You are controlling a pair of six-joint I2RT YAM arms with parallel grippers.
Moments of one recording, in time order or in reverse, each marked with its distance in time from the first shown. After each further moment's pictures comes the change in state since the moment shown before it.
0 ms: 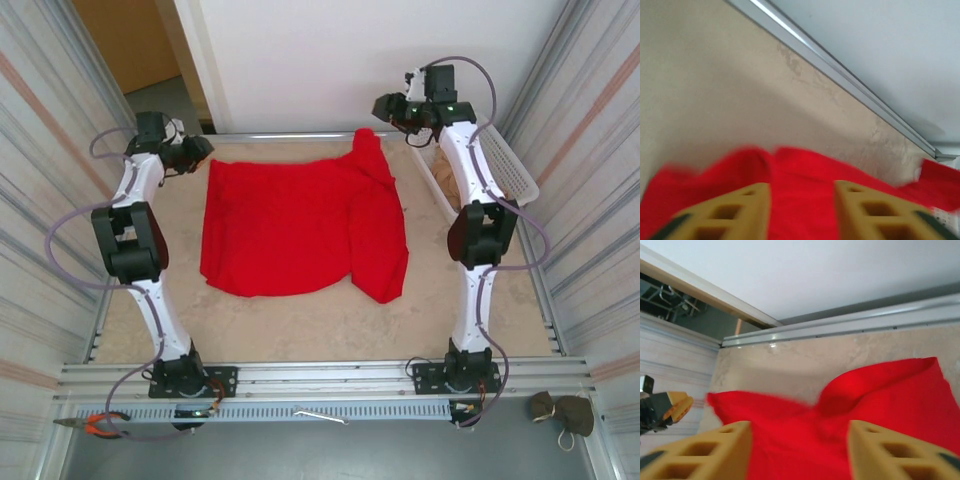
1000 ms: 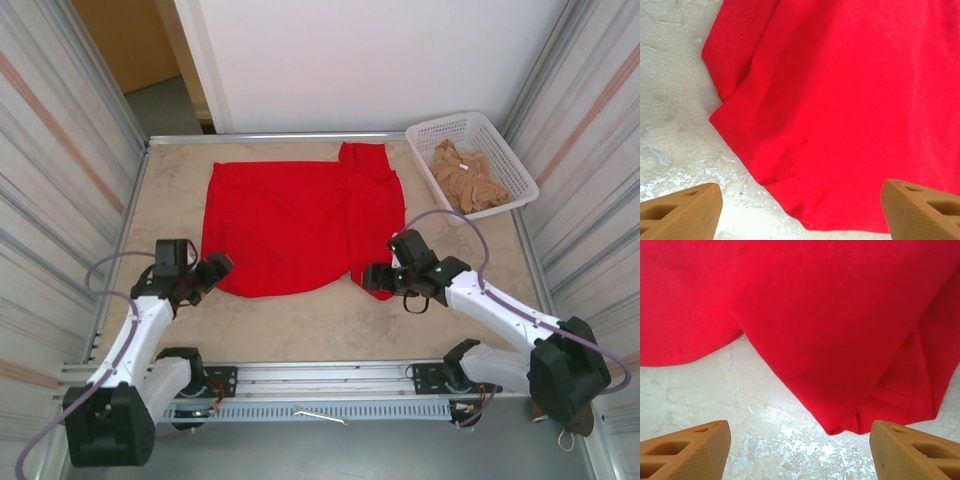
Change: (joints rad) left arm -0.166 -1.141 -1.306 -0.065 -0.293 -0.159; right arm 0.468 -1.092 -1.723 0.216 0.402 0.179
